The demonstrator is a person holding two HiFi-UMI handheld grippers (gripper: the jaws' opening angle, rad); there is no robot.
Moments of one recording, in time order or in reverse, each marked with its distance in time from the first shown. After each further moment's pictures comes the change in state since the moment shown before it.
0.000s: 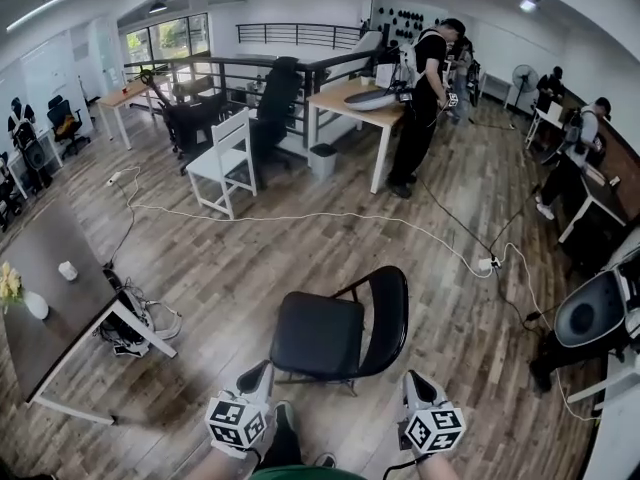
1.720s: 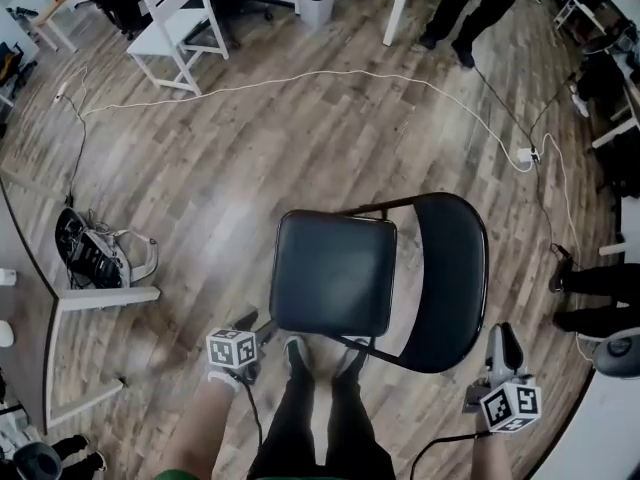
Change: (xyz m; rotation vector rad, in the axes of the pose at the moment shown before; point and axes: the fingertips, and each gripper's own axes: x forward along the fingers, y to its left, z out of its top) left arm 0.283 0.250 -0.368 -0.345 0.728 -0.072; right arm 0.236 -0.174 -0.054 0.035 0.114 -0.338
